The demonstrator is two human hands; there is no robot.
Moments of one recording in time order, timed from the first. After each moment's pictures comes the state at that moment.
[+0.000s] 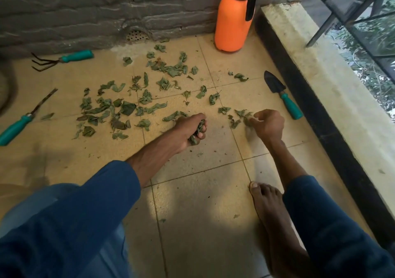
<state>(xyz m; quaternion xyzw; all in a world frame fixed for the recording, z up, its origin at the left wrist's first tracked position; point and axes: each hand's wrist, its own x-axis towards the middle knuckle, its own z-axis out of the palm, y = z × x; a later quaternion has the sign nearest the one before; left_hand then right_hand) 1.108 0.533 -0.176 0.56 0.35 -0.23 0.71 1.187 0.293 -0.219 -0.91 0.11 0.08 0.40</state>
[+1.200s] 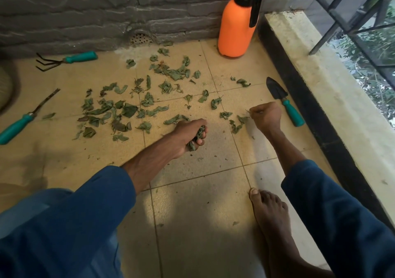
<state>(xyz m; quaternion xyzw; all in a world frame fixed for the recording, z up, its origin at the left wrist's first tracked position) 1.103 0.538 -0.174 0.58 0.34 -0.24 0.70 1.239 0.302 -0.227 -0.92 0.05 0.05 0.39</state>
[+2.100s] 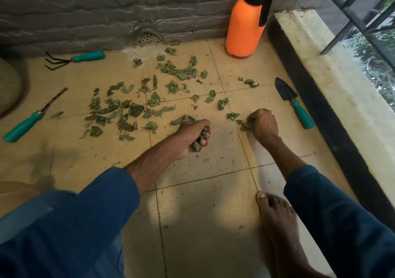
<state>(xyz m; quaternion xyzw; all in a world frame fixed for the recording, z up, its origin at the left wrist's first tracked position) 1.103 0.545 -0.174 0.57 0.36 -0.23 0.70 1.229 0.315 -0.256 -0.97 -0.12 0.06 0.19</state>
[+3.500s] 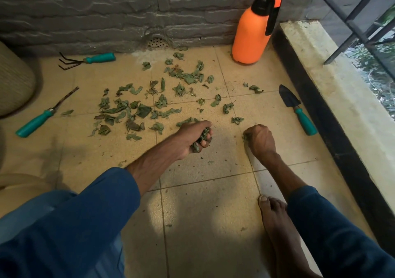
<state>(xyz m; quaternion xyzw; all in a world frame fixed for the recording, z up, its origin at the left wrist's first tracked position) 1.091 0.558 -0.159 0.57 0.35 -0.23 0.71 1.193 0.319 -0.271 -0.97 -0.18 0.07 0.16</state>
